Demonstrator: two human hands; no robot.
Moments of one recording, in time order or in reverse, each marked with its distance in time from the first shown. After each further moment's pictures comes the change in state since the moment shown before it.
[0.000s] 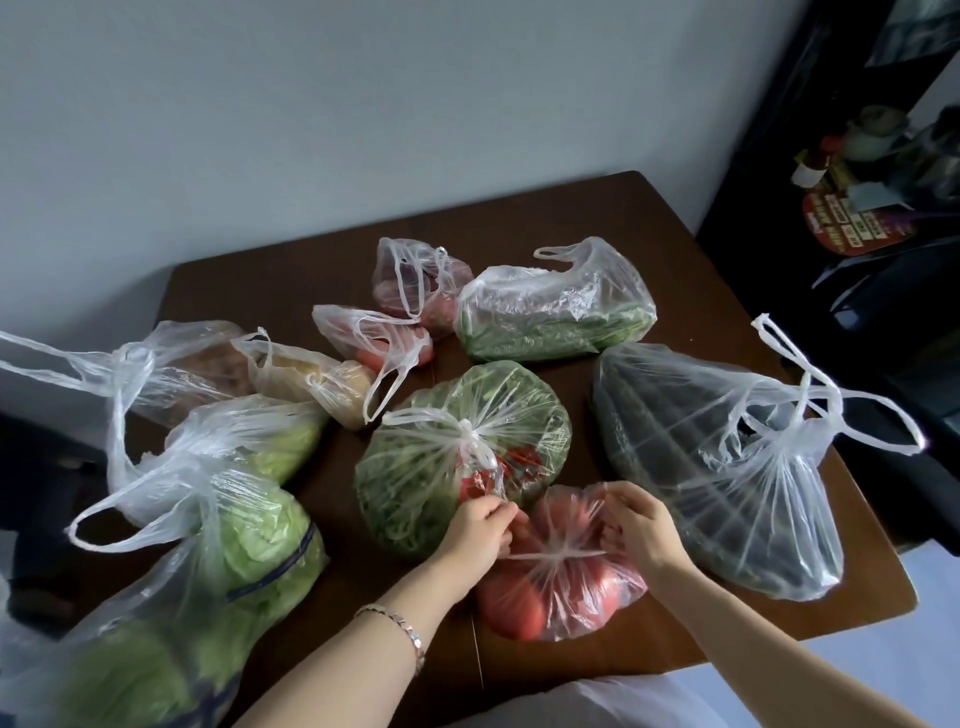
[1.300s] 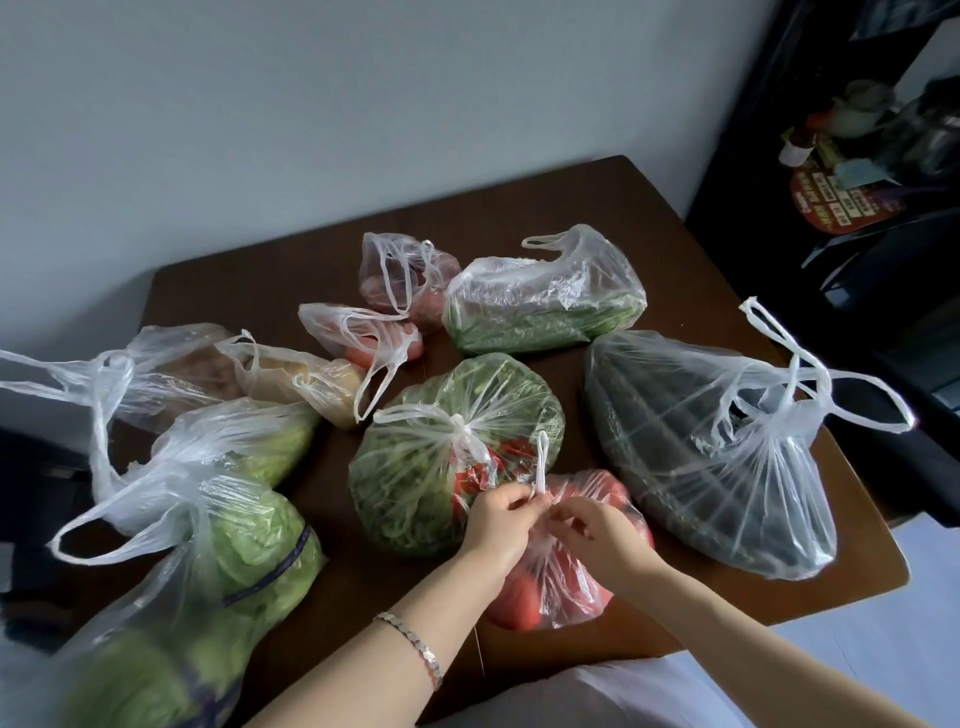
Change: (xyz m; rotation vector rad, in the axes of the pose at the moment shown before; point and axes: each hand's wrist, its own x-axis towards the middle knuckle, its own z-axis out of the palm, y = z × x) left_hand -0.008 0.019 0.026 0.078 0.105 0.058; right_hand -0.016 -0.003 0.020 -0.859 -0.267 -0.315
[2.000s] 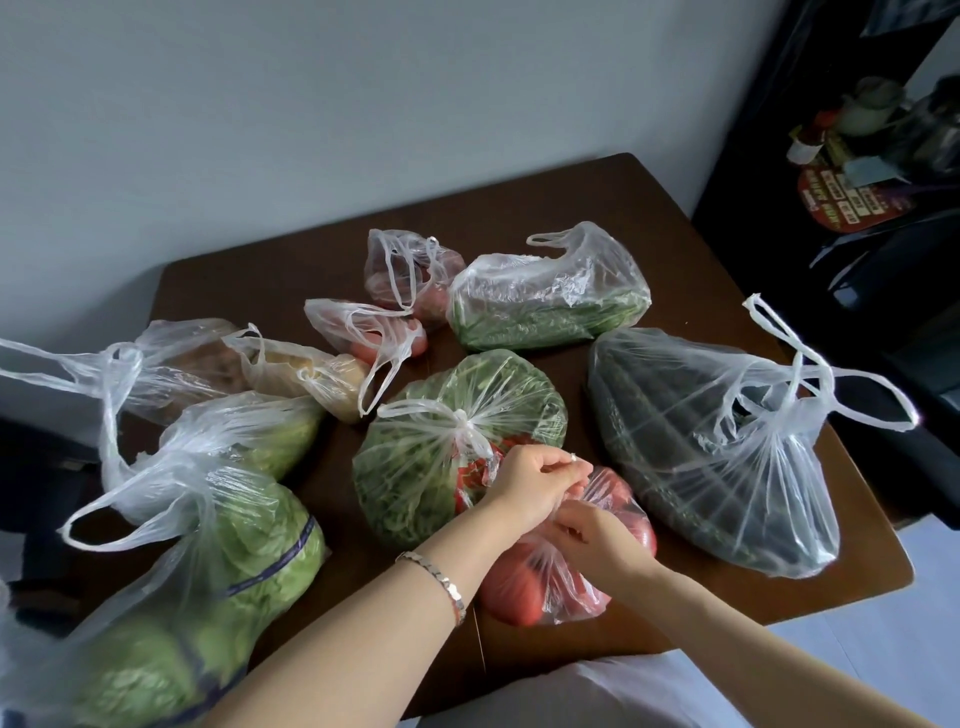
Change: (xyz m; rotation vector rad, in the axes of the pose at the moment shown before) left_hand 0.014 0.034 0.009 0.040 -0.168 0.132; right_hand 0.000 0.002 0.010 -0.009 -0.052 -0.098
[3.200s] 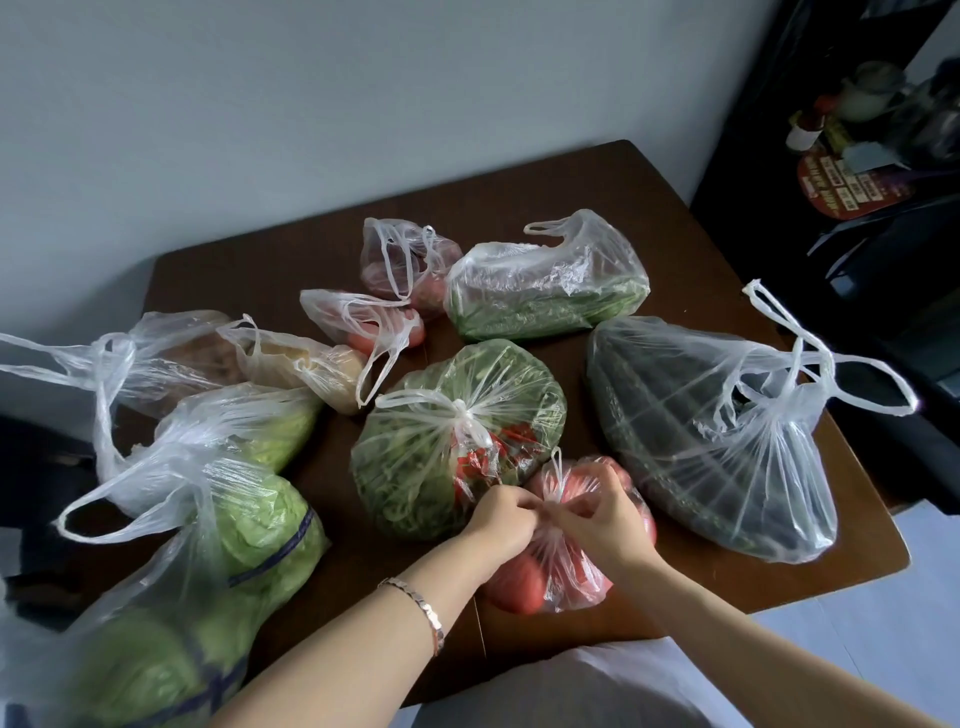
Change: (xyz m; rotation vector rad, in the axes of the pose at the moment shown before) left_hand -0.013 -0.049 -0.009 0.254 -0.052 -0.207; right_hand -0.006 -0.001 0.003 0.362 0.303 0.336
